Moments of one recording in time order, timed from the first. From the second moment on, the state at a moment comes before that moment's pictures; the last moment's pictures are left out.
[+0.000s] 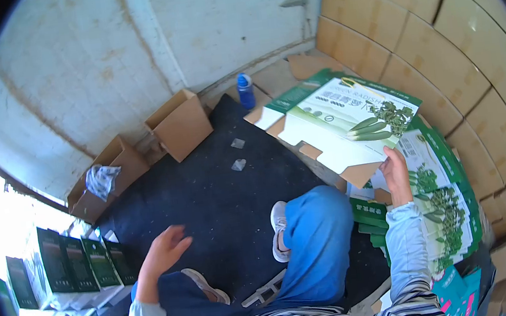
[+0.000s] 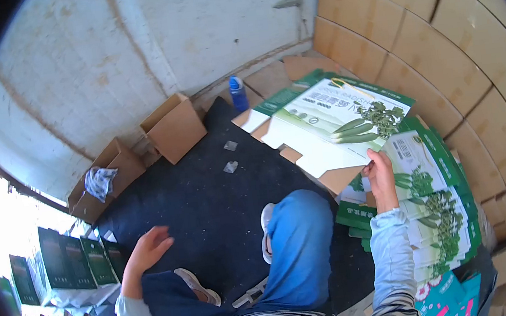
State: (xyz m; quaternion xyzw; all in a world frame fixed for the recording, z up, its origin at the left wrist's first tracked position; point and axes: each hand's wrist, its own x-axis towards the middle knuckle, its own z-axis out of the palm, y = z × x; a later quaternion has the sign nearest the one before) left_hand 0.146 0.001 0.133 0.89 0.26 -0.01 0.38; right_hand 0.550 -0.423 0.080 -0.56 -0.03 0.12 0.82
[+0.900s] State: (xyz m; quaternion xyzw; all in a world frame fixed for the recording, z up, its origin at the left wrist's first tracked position) left_hand 0.139 0.032 0.119 0.56 0.29 0.18 0.75; right_hand 0.293 -0.279 0.066 -0.80 -0.35 0.32 0.36
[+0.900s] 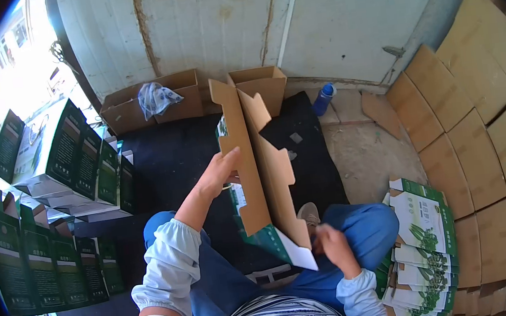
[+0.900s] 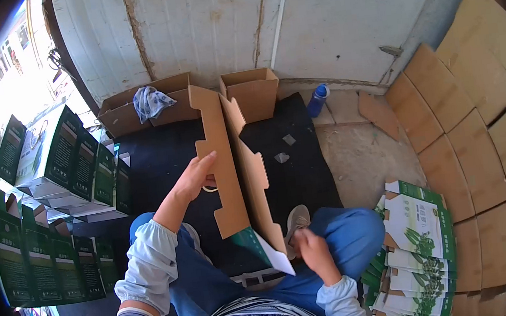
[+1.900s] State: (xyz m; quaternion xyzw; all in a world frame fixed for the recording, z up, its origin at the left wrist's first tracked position) left_hand 0.206 -0.023 0.093 0.94 0.27 0.13 0.20; right_hand 0.451 -0.095 0.087 -0.80 -0.43 0.29 0.30
